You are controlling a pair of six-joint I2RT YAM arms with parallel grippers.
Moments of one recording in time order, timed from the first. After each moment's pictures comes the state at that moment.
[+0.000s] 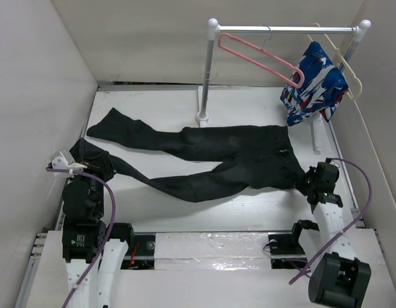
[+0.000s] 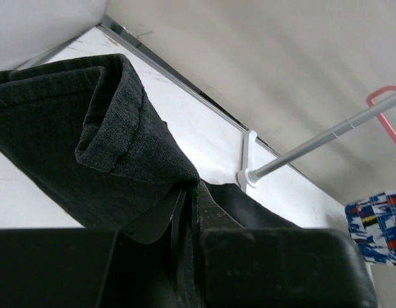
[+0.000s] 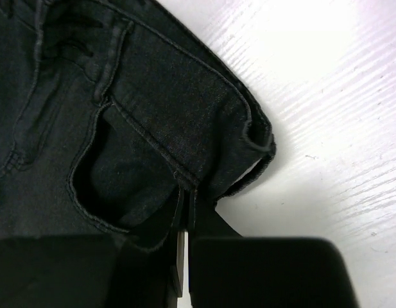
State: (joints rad) left arm -0.04 0.29 0.79 -0.55 -0.23 -0.62; right arm -0.27 0.77 0.32 -0.31 -0.07 0.54
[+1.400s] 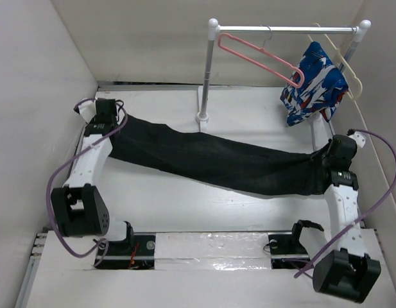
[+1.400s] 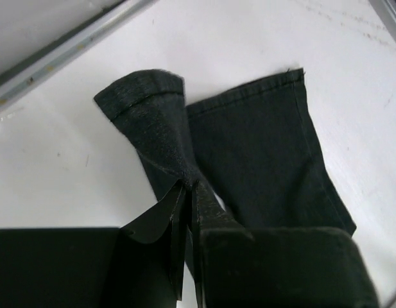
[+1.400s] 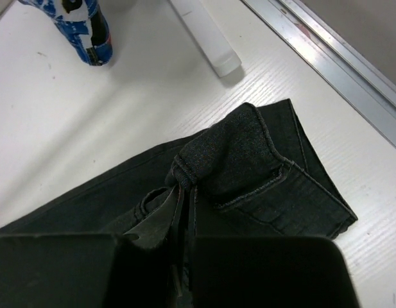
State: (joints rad) left arm 0.04 1.38 1.12 -0.52 -0.52 -0.71; right arm -0.27 0.85 0.71 -0.40 0.19 0.47
